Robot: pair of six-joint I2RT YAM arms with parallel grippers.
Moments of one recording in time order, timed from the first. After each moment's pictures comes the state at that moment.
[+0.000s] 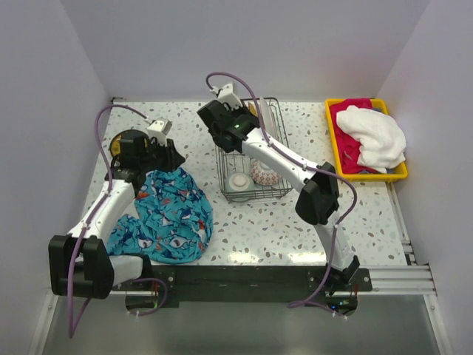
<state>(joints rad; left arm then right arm) -0.07 1.23 0.84 -0.14 0.47 -0.06 0.84 2.18 2.19 -0.84 1.18 0.13</state>
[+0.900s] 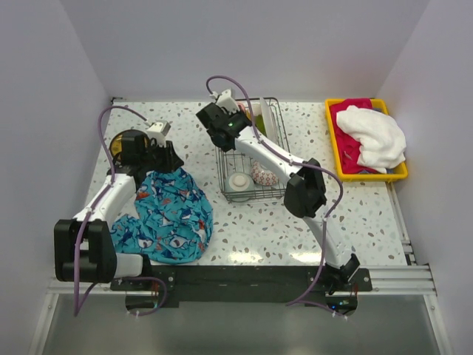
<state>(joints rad) -0.03 1.33 0.84 -0.14 0.49 -0.07 0.80 2.35 2.33 -0.92 1.11 0.21</state>
